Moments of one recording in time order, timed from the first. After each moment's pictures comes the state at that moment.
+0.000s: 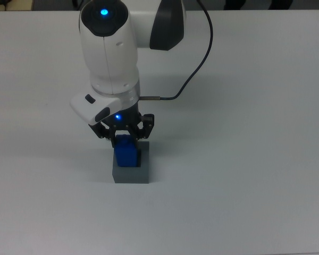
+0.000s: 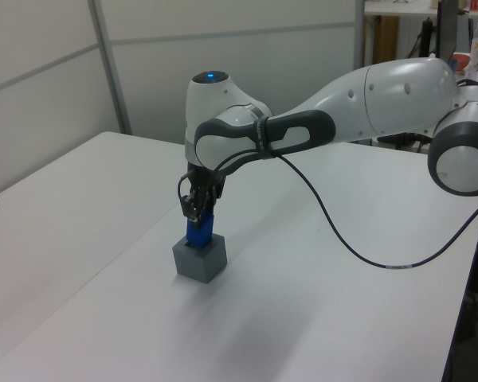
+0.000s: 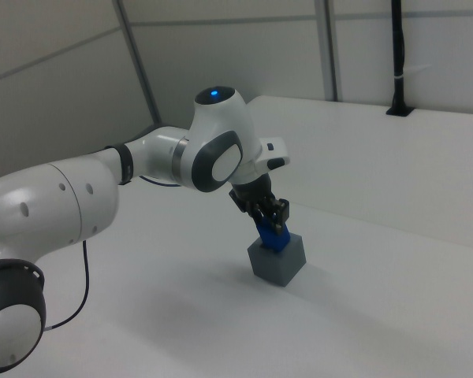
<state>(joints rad) 0.05 0.52 -0.04 -1.36 0.03 2.09 0.02</state>
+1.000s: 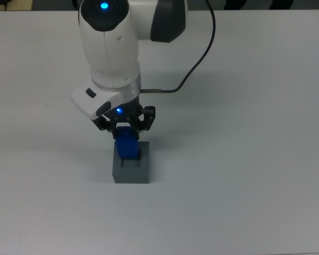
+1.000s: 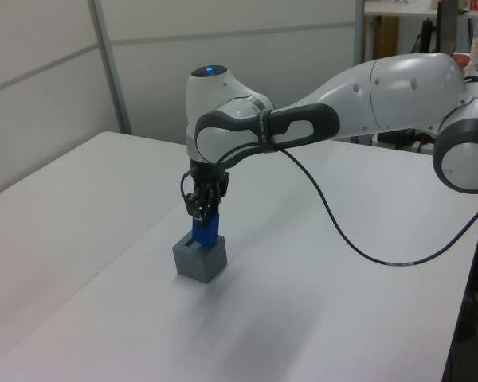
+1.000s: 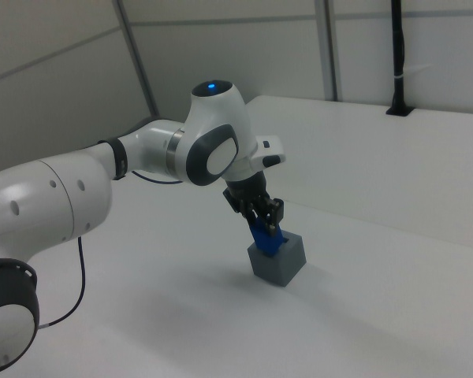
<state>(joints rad) 0.05 0.50 -0.04 -1.36 0.03 2.02 0.02</state>
